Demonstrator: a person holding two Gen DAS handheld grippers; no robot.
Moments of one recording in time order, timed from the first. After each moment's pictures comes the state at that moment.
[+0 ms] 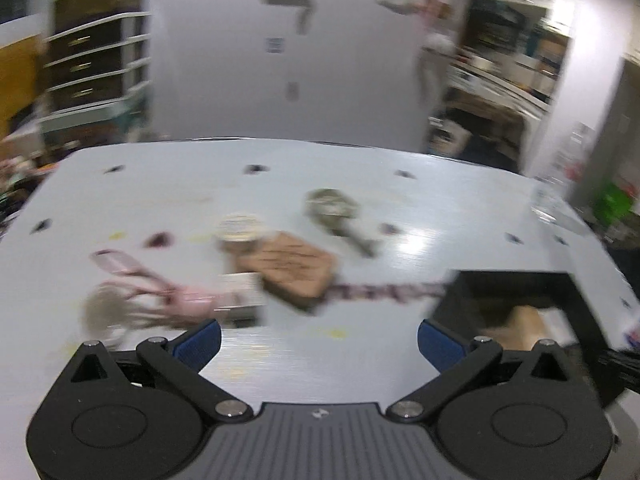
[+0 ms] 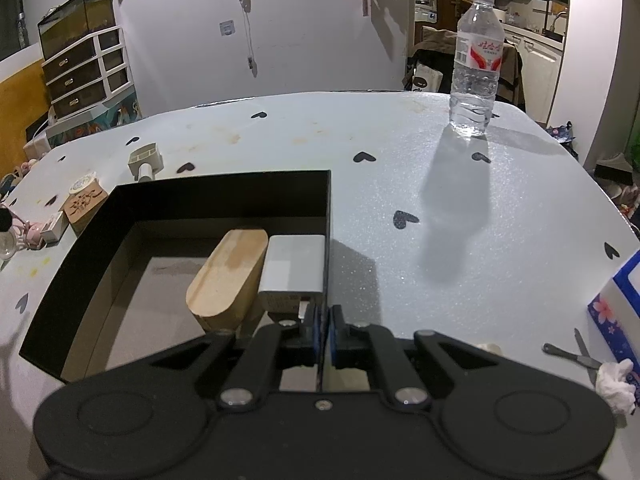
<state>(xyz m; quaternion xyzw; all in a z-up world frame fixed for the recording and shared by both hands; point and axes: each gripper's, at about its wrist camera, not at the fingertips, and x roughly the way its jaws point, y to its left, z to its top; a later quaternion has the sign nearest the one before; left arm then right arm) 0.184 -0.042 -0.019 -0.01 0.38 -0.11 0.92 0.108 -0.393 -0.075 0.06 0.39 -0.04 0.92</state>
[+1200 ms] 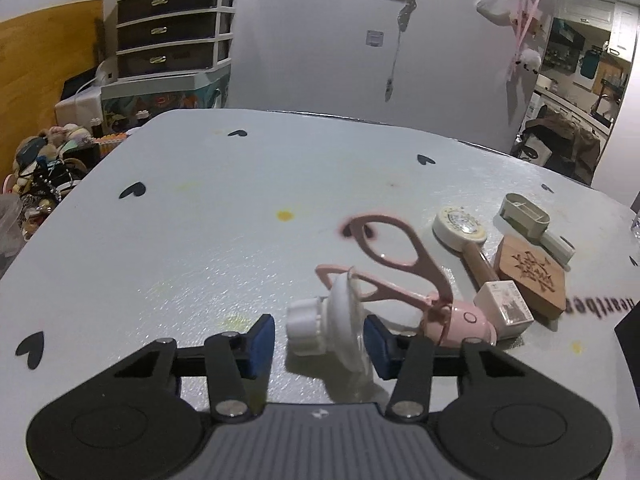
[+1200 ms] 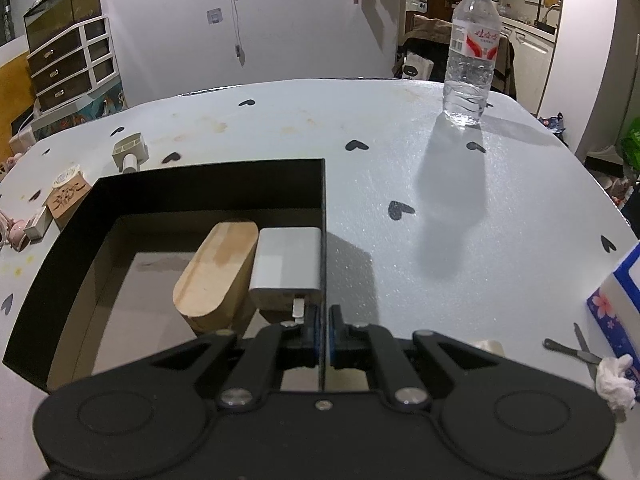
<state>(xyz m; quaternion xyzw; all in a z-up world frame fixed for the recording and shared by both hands) 0.260 0.110 -0.089 -0.02 0.38 -0.06 0.92 0.118 -0.389 -0.080 0.06 0.41 -0.06 0.91</state>
